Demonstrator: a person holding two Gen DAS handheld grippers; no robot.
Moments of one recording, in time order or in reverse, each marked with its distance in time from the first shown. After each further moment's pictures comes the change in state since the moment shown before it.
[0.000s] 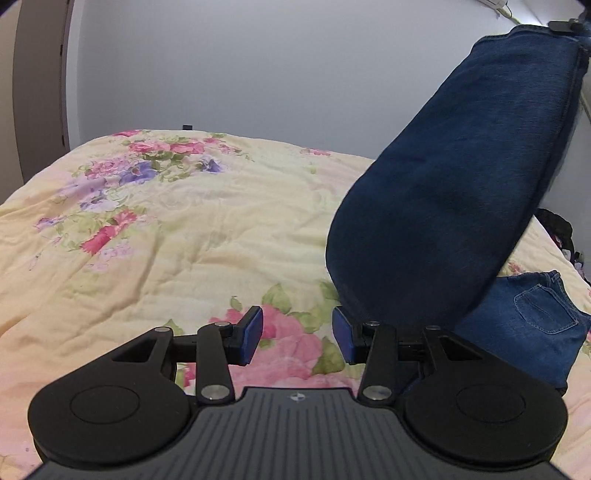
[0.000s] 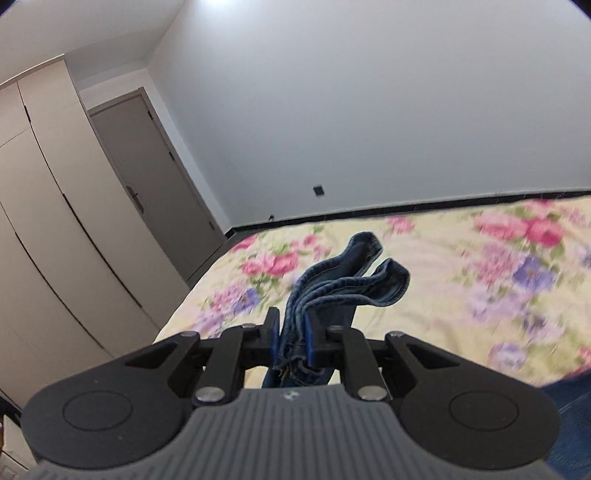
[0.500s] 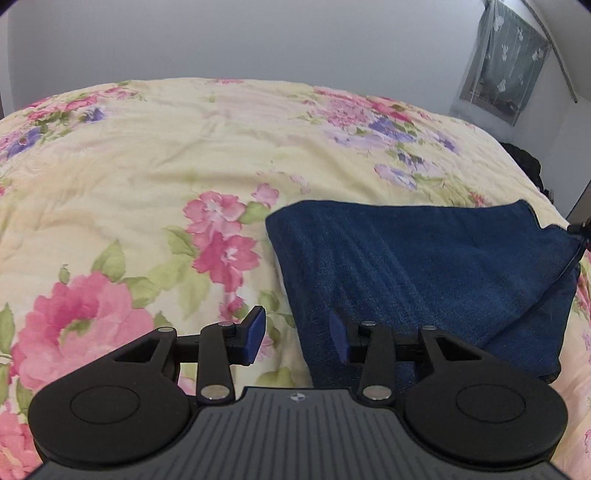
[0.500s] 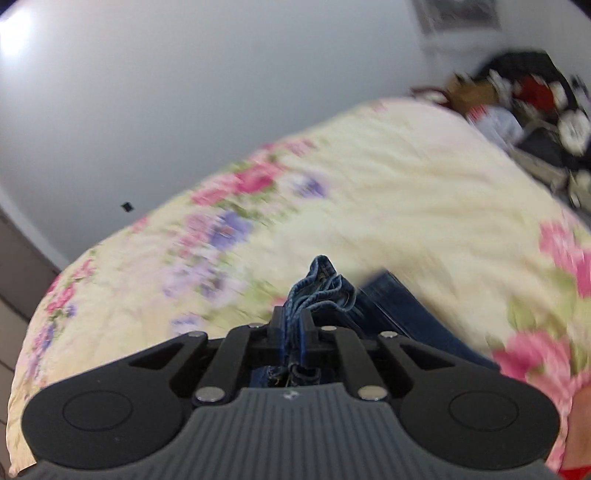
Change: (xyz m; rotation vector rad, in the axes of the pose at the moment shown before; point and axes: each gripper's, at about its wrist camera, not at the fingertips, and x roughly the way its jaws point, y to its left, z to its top) left arm 0.117 -0.124 -0.030 0.103 0.199 -0.113; right arm -0.058 -0.446 -0.164 0.492 0.155 -0.498
